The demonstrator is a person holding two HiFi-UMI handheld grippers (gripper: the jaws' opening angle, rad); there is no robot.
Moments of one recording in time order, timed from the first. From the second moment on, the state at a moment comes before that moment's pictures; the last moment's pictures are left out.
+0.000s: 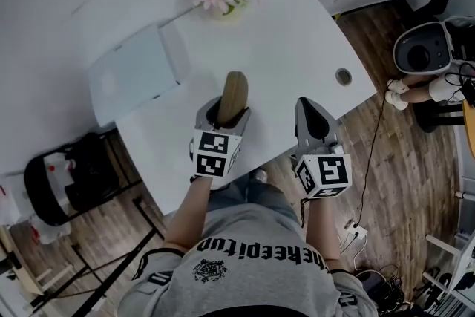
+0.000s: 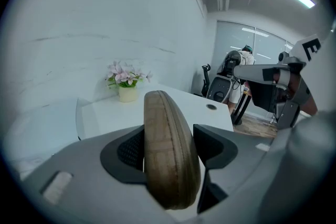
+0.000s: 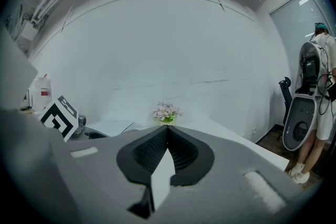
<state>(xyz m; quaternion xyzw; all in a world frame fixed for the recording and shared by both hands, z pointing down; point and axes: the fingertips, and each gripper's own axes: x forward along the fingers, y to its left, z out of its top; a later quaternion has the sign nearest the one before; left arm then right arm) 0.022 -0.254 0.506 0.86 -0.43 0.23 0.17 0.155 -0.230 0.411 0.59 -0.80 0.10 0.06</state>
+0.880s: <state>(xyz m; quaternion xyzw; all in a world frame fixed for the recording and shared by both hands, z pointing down) -0.025 -0.221 0.429 0.86 -0.48 0.13 0.12 0.112 -0.205 0.381 0.56 -0.83 0.06 0.04</state>
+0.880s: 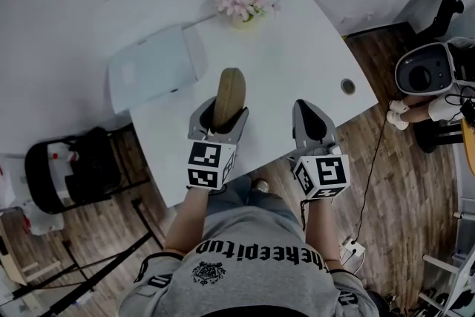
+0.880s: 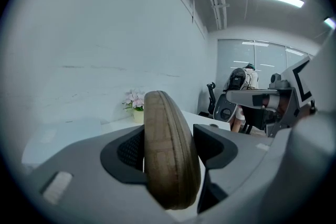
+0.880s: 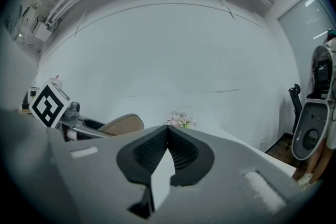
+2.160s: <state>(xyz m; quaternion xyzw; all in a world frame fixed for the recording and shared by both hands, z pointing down) -0.055 -0.176 0.344 0.85 -0.52 0.02 0.02 0.092 -0.169 0.339 0.54 -0.84 0.00 0.02</state>
